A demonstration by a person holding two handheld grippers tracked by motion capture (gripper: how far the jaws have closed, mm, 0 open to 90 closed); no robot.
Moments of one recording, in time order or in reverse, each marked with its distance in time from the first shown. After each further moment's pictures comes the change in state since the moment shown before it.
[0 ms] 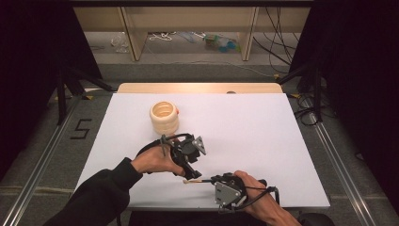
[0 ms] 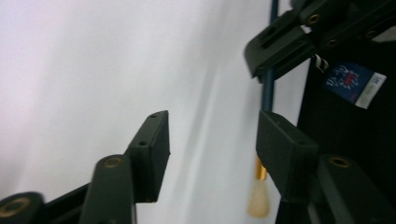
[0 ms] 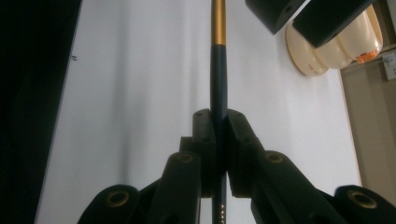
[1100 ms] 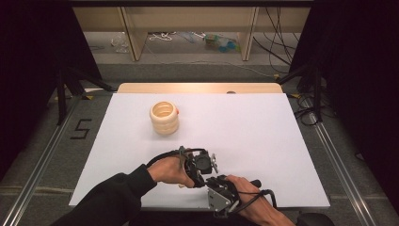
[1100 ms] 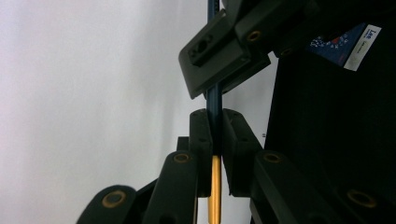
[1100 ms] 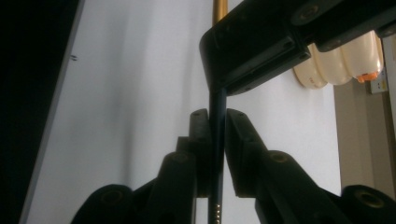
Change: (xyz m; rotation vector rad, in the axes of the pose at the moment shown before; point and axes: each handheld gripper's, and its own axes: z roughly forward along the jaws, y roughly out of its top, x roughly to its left) left arm -0.034 0.019 0.037 0.209 -0.074 0.112; right arm 0.010 0.013 0.014 0.028 -0.042 -0.148
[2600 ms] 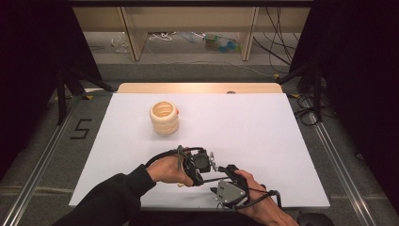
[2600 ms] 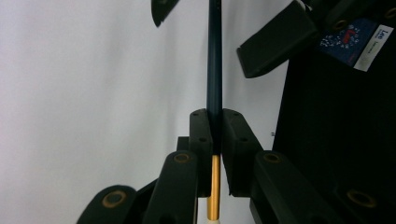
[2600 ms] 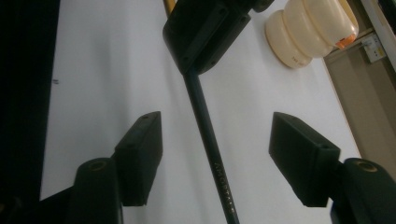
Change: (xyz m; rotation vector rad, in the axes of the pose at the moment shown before) left arm 0.004 -0.003 -0.001 -0.006 0.034 -0.021; right arm -0.004 -0.020 -0.009 -0.067 -0.026 0.222
